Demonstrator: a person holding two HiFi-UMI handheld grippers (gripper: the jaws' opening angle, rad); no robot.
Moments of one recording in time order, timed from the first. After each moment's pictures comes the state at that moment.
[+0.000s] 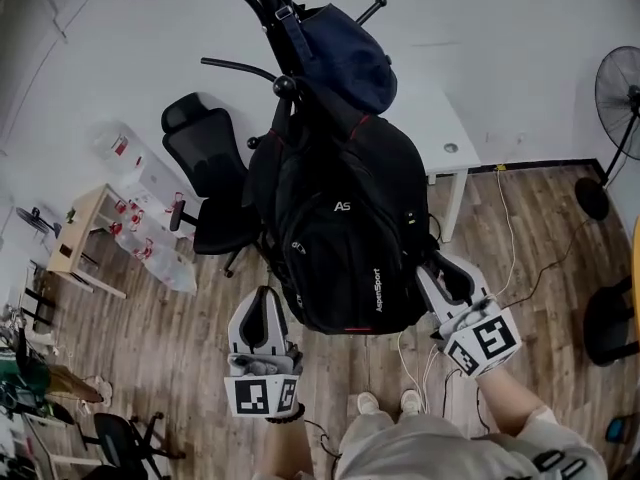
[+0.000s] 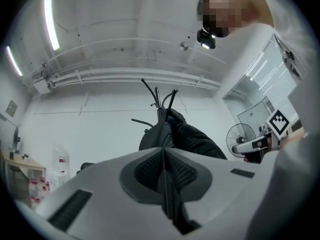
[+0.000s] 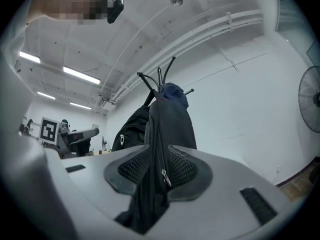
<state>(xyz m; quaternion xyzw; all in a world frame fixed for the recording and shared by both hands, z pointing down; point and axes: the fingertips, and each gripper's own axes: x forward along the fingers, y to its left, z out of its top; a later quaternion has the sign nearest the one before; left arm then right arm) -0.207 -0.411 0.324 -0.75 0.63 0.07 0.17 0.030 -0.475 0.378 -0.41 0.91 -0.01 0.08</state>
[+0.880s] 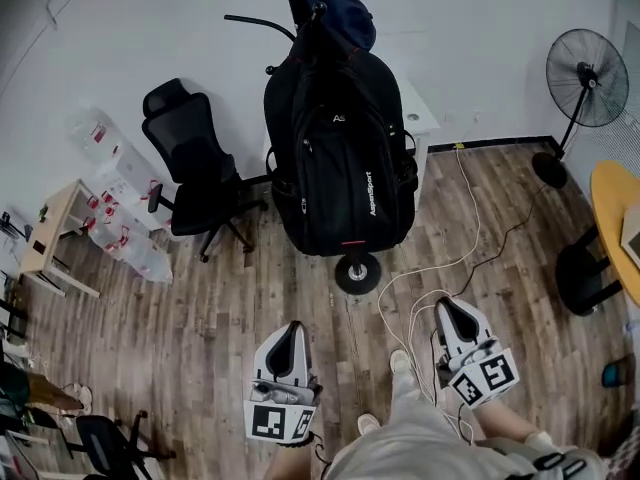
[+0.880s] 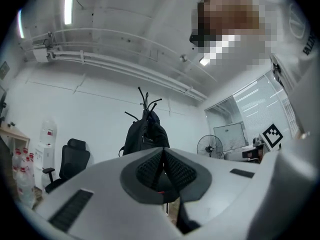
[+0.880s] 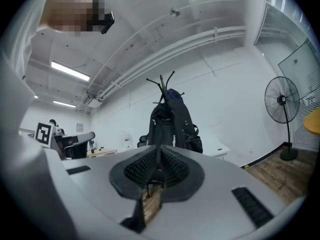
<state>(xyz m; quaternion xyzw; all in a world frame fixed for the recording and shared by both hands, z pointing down) -0.207 -0.153 0.414 -0.83 0.54 0.09 0.08 0.037 -0.177 0.468 -0.51 0.86 -0.07 0.07</state>
